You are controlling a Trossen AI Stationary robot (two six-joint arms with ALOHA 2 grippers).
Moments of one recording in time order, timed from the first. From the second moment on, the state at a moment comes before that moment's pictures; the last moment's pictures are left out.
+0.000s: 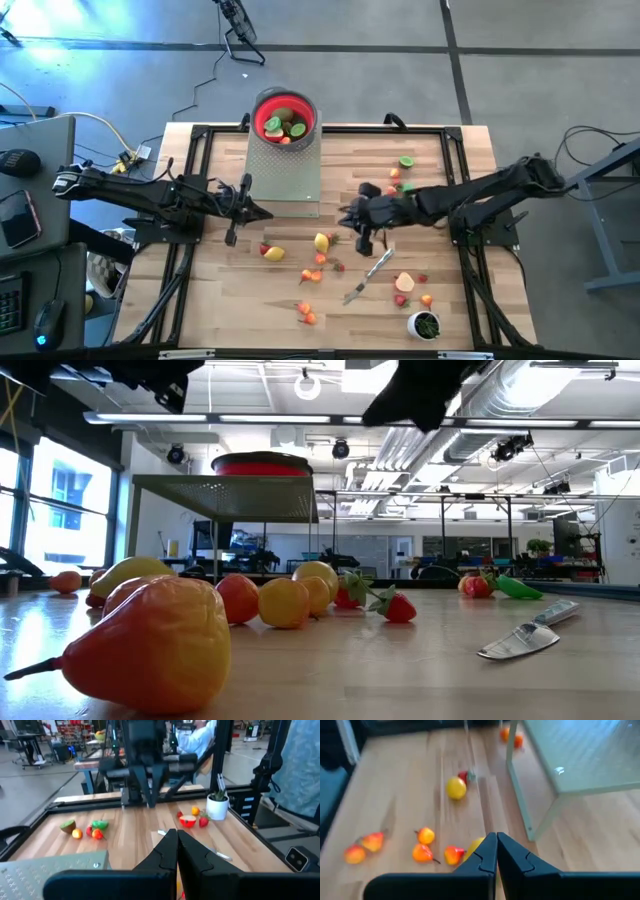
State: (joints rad) left arm -0.11 0.68 0.46 0.18 0.03 0.05; right arm 0.20 1.44 1.03 -0.22 0.21 0.27
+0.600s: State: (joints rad) left arm -0.11 0.67 0.46 0.16 0.03 0.04; right arm 0.27 1.70 1.07 -0.28 0.21 0.32
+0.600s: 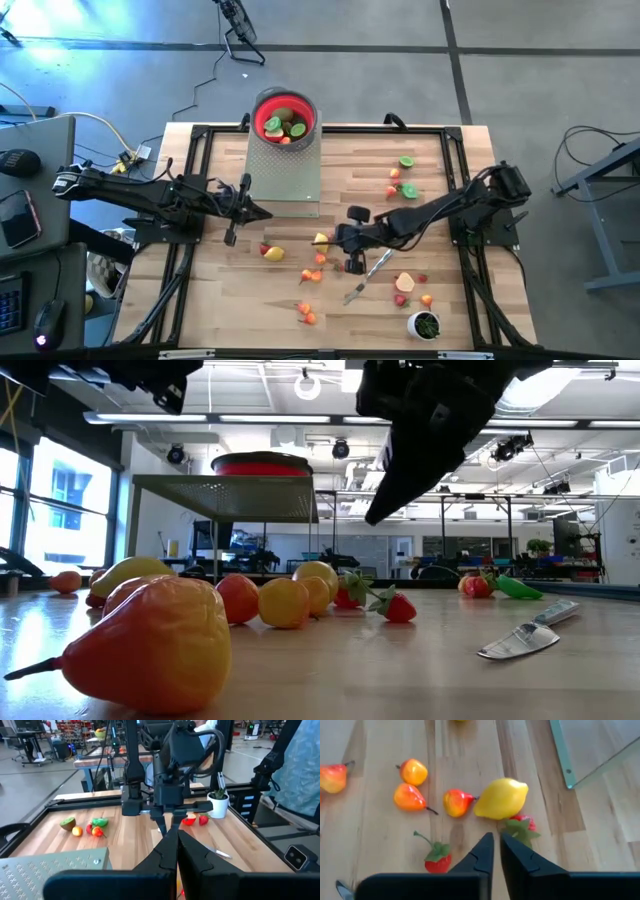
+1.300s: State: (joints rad) left arm -0.11 0.67 0.46 0.15 0.03 0.02; right arm 0.27 1.84 1.07 -0.25 0.24 0.43
